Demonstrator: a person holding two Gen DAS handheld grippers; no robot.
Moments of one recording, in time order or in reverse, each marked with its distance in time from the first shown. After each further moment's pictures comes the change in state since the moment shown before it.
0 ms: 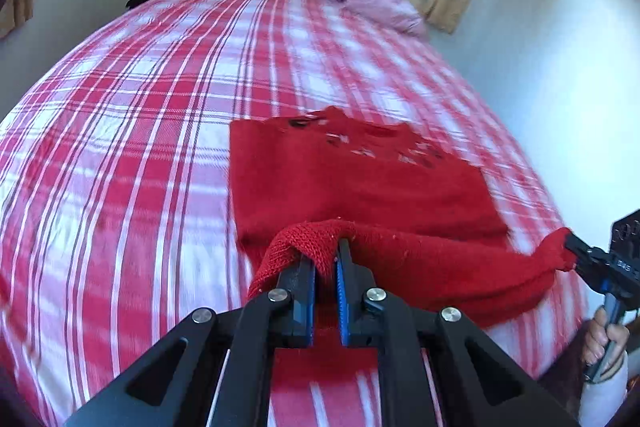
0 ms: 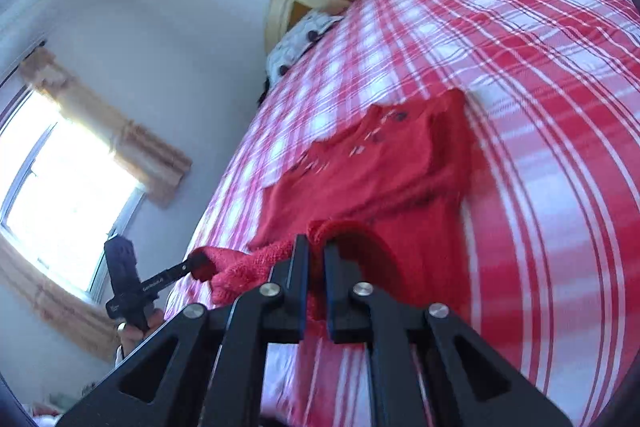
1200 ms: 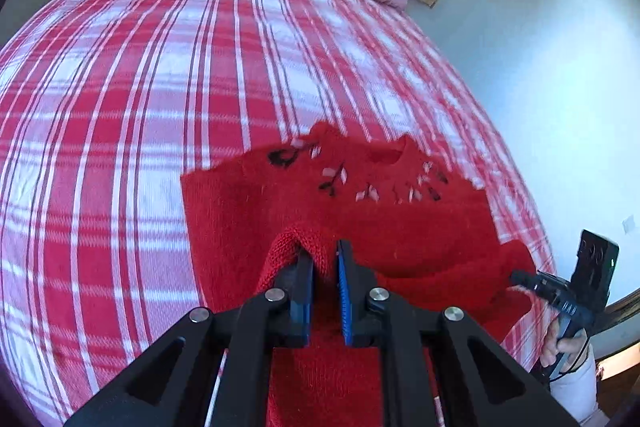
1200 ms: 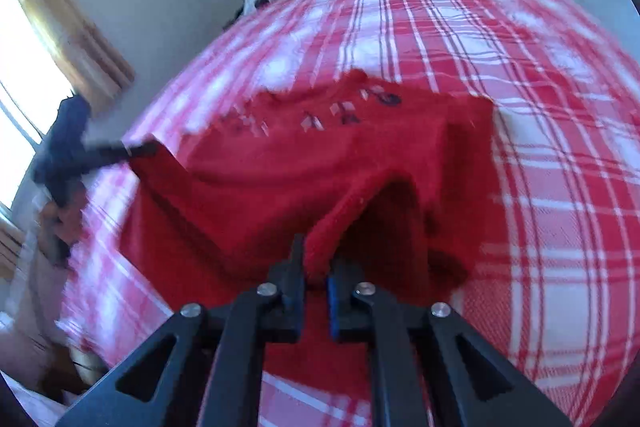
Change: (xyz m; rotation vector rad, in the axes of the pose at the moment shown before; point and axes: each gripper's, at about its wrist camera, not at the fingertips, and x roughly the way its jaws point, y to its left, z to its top) left arm 0.072 0.036 0.087 0.006 0.135 -0.207; right arm 0.091 -0.008 0.033 -0.242 0.197 -0.202
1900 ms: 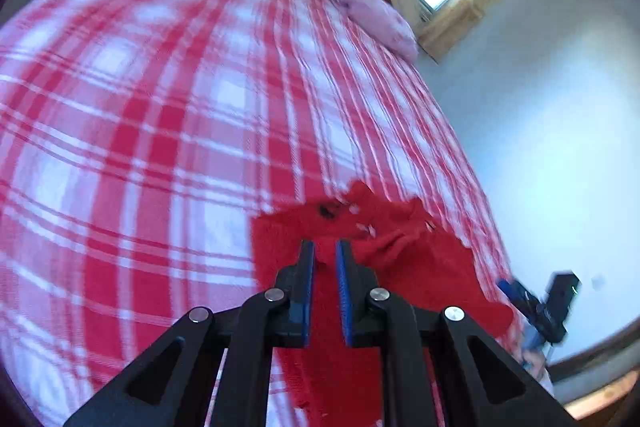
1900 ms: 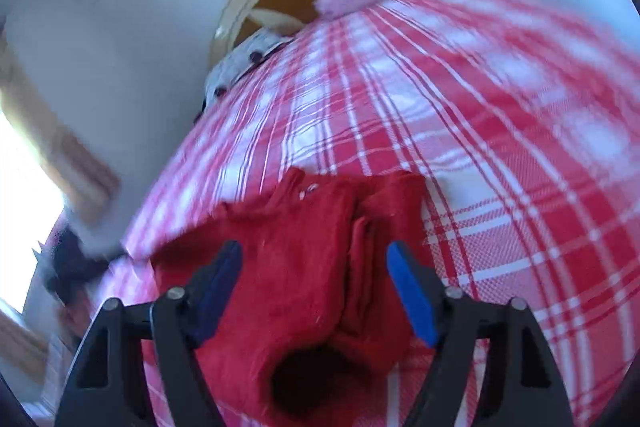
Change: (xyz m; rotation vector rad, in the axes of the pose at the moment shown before) left arm -0.051 0.073 0.009 -0.149 -0.144 -0.043; right arm -0.017 -0.035 0.026 0.139 -0.242 -0.077
